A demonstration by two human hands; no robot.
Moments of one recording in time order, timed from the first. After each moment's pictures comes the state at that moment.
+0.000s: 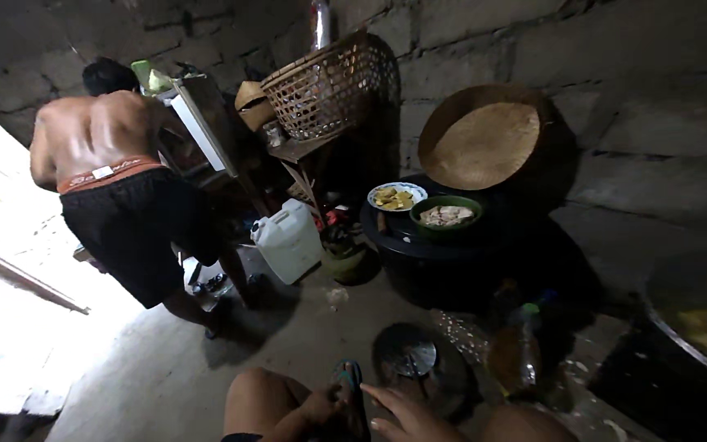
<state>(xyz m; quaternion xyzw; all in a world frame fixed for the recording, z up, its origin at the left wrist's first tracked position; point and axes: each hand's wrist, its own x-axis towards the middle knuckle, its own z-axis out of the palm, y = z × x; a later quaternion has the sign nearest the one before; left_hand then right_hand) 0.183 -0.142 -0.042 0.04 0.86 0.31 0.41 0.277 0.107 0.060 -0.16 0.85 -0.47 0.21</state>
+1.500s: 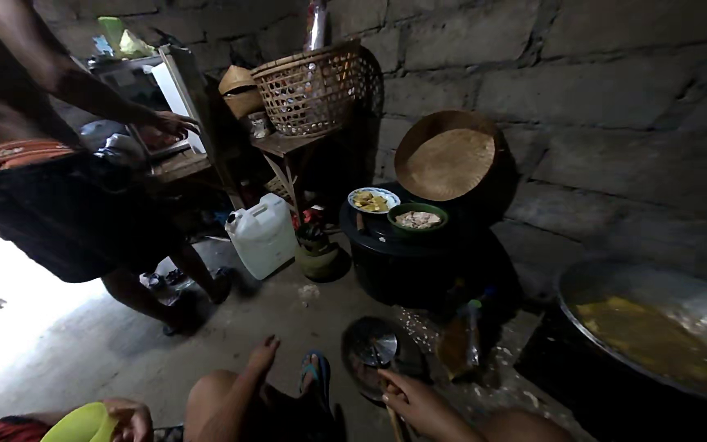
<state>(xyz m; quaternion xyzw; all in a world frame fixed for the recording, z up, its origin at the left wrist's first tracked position) 0.126 -0.204 -0.025 -0.14 0.84 0.47 0.23 0.280 0.128 0.028 0.03 0.88 -0.40 0.26</state>
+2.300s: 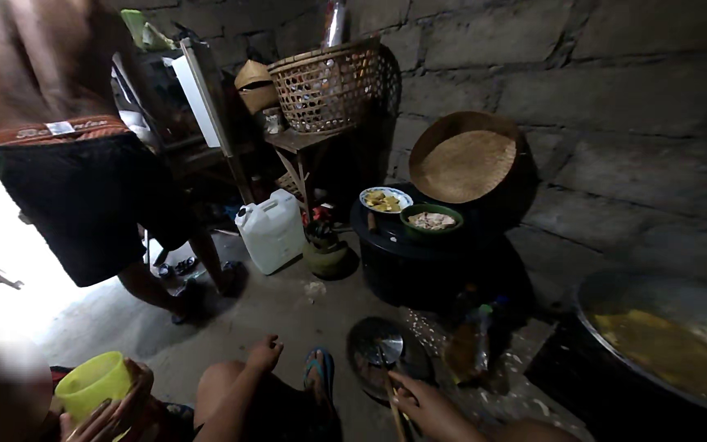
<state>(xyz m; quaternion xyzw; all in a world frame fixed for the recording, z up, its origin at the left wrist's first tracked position) 0.122 -0.233 -0.045 -0.08 0.90 0.33 0.25 0.287 0.126 0.022 0.05 0.88 -0.40 0.27</state>
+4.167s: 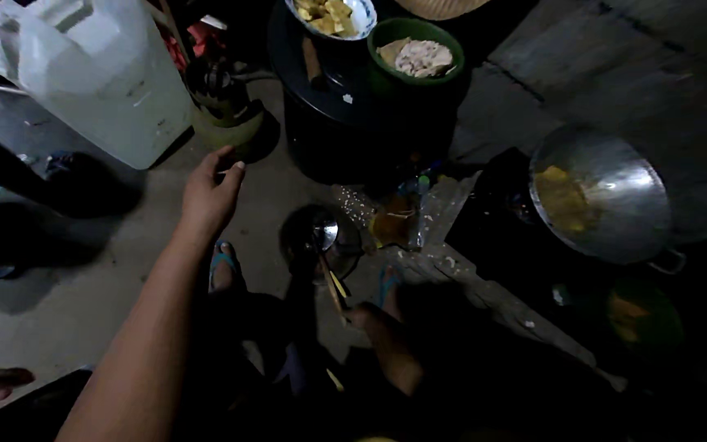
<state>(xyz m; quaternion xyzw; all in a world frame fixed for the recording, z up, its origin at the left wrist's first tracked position) -0.040 -0.099 0.024 0.12 0.83 0.53 0.14 0.241 0.121 -0.175 0.47 0.66 -0.36 0.46</state>
